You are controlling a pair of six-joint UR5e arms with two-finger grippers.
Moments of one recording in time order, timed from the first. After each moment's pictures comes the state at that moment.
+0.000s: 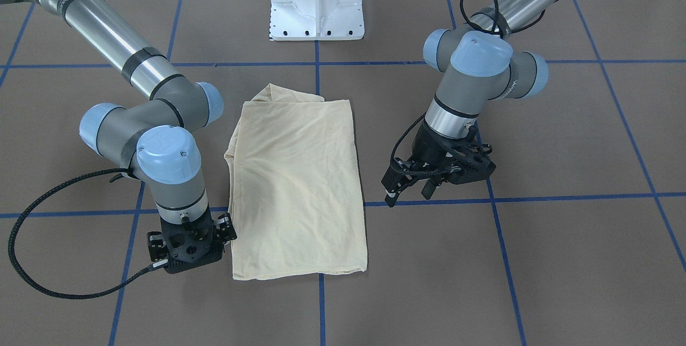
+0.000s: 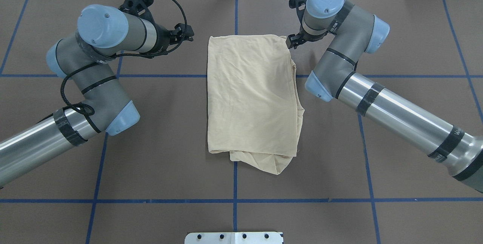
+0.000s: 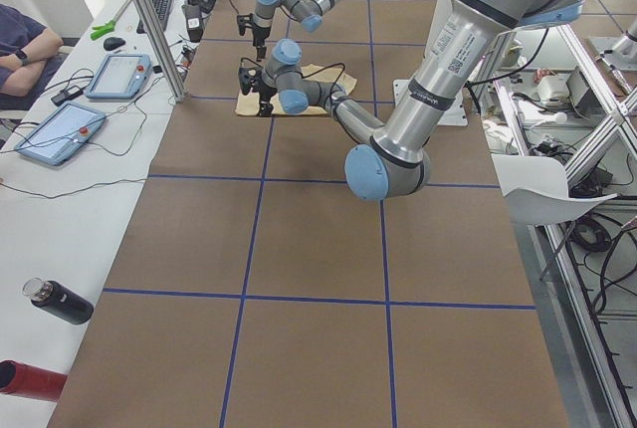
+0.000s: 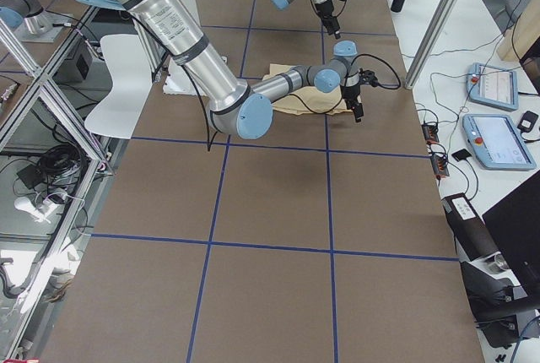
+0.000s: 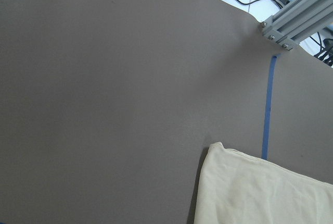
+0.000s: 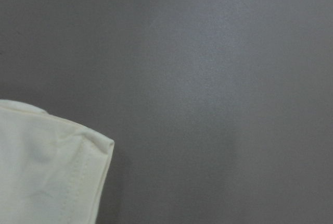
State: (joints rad) left arm -0.75 -2.19 -1.48 -2.19 -1.77 -1.52; right arm 0.82 -0.79 1.14 -1.23 1.80 0.64
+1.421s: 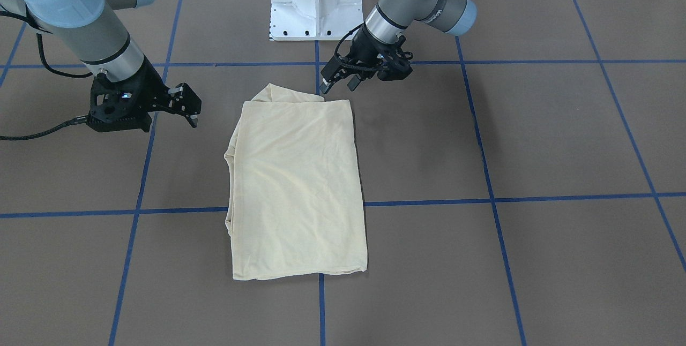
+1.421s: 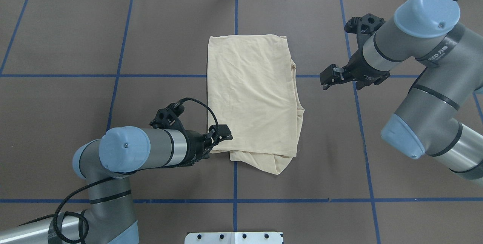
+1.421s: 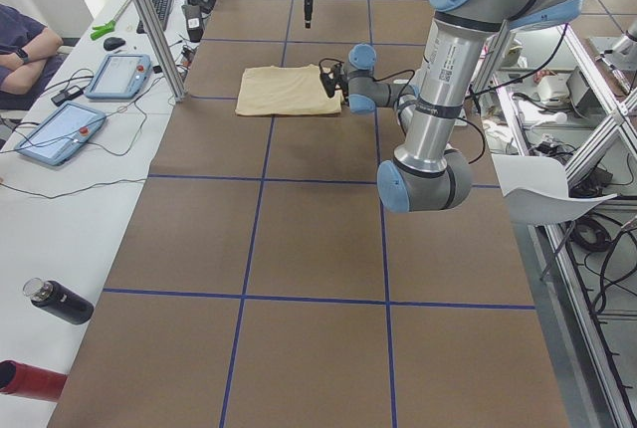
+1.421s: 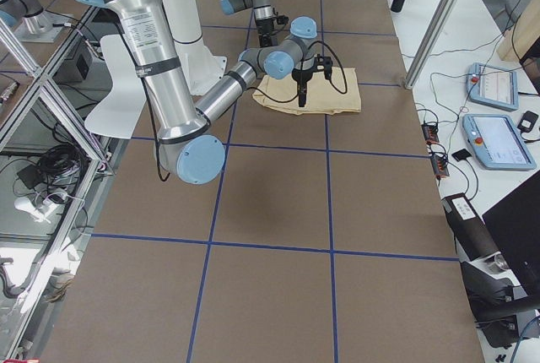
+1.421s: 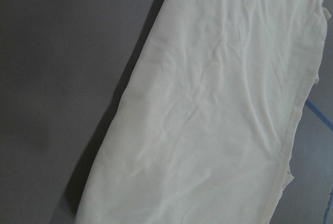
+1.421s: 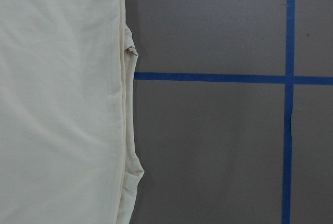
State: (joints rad) left arm -0.33 -2.02 -1.75 -2.27 -1.66 -1.95; right arm 0.81 -1.22 1.94 -1.57 2.10 0.96
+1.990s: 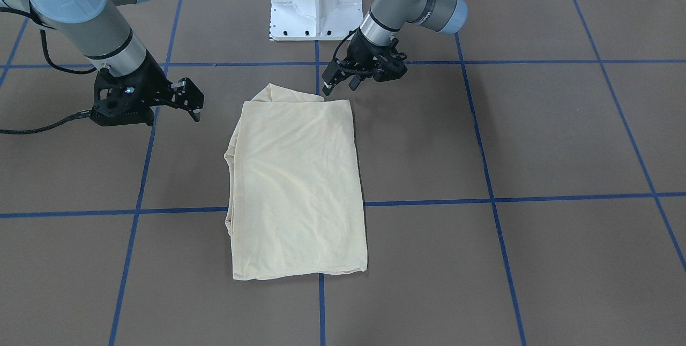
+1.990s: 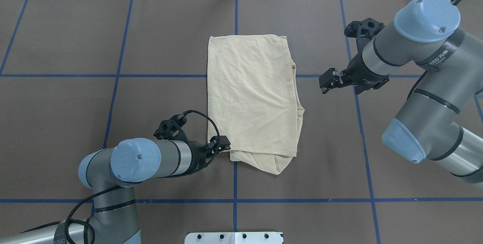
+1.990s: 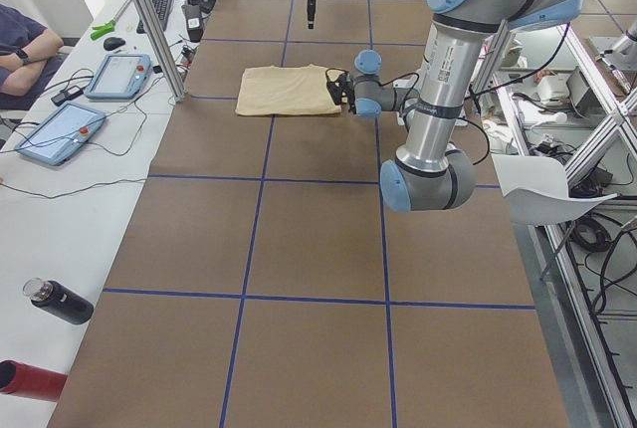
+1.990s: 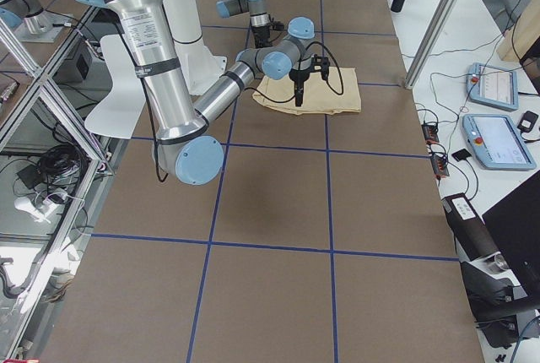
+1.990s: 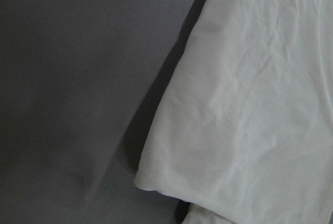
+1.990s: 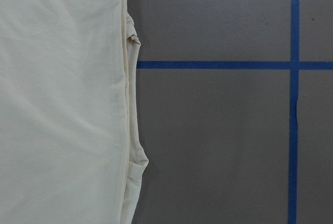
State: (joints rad) left arm -0.30 -2.02 -1.72 -2.21 -1.64 -1.96; right arm 0.80 -1.23 1.95 -1.57 2.11 0.99
